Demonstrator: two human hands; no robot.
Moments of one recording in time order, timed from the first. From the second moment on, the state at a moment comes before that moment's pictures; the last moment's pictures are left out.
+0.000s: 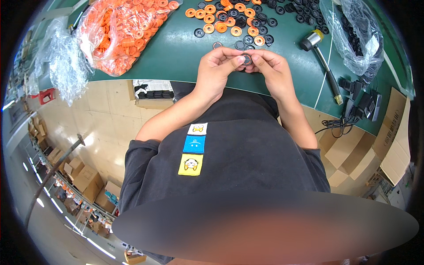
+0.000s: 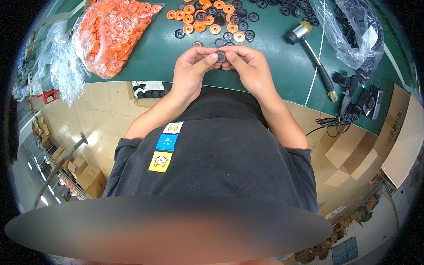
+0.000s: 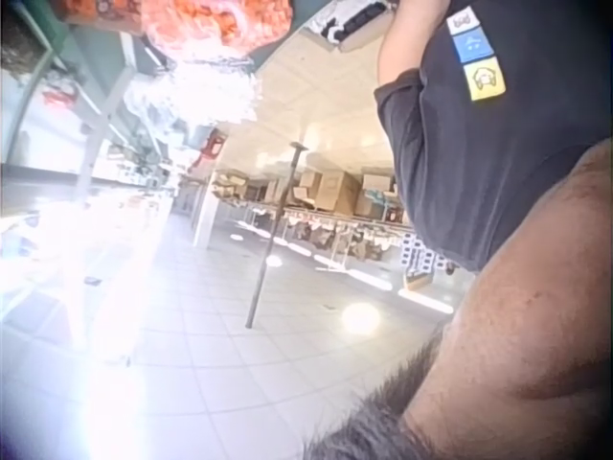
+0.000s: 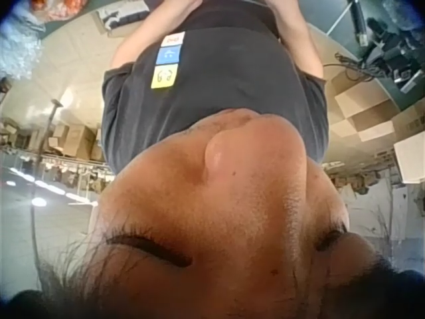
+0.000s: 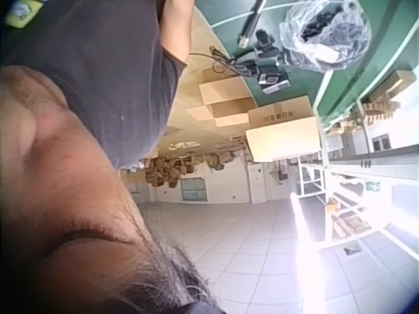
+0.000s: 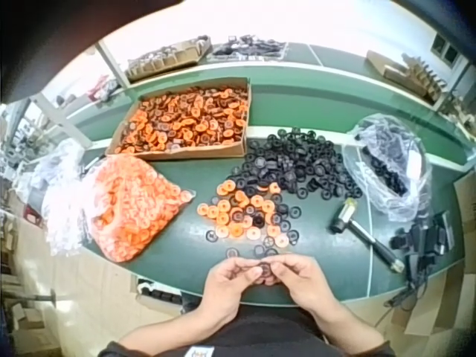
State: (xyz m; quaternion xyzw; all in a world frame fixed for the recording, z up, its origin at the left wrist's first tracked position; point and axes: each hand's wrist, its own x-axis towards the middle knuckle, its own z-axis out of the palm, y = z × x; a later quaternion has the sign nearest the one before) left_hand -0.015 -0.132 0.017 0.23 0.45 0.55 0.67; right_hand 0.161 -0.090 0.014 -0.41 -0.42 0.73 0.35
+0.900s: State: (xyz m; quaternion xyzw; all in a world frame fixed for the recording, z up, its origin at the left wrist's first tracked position) left_hand -0.015 -0.139 0.025 0.44 0.50 0.51 0.54; right_hand 0.160 -0.096 0.008 -0.37 -0.41 0.74 0.39
